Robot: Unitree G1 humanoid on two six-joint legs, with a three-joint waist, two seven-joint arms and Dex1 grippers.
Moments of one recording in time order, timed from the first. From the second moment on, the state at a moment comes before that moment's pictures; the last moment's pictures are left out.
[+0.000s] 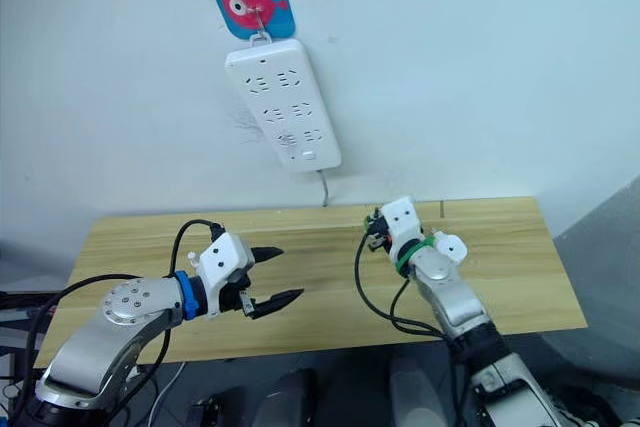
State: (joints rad) left arm 0.00 0.72 -0.05 -0.45 -0.32 0.53 -0.80; right arm -0.48 -0.19 0.34 0.43 0.10 0.01 0.20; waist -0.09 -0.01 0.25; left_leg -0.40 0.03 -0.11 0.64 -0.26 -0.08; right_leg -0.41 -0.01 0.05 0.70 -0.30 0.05
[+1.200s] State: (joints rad) left arm 0.49 0.43 0.31 -0.45 -0.34 0.40 -0.53; right arm -0.30 -0.61 0.22 -0.43 0.30 0.44 0.83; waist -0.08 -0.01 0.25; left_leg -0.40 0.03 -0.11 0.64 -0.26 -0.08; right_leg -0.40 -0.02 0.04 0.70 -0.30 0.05
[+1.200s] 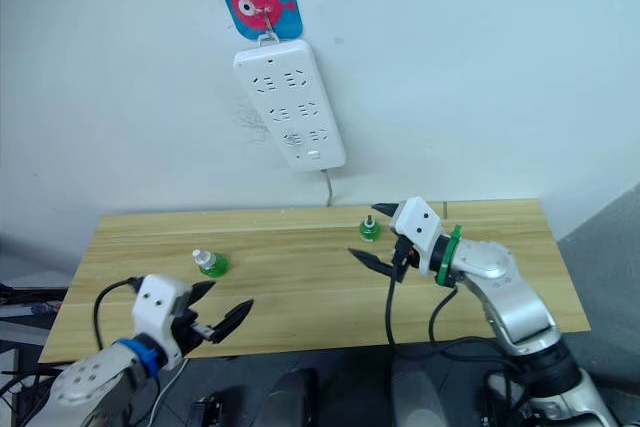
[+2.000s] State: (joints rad) left arm 0.29 0.41 0.36 -0.04 -0.28 0.21 -0.49; right arm -0.40 -0.64 0.30 -0.60 0.34 0.69 0.88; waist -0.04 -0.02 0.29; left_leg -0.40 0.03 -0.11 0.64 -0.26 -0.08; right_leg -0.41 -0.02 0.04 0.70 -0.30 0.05
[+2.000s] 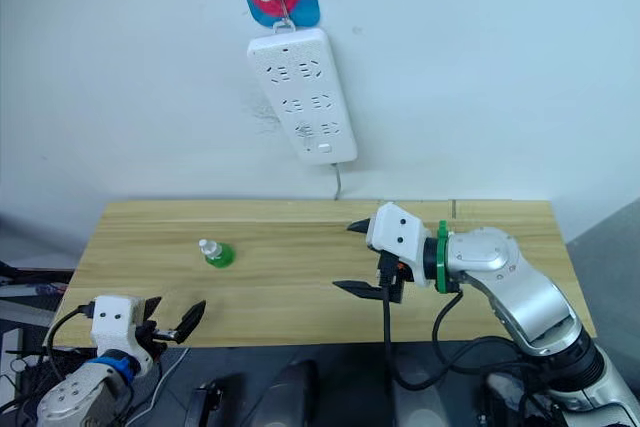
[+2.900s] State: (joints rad) left arm -0.11 0.44 0.27 0.43 -0.22 -0.05 -0.54; right arm -0.41 -0.72 0.27 -0.75 0.50 0.91 0.85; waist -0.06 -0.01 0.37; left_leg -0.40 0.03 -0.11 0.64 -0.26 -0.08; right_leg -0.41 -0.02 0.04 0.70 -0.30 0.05
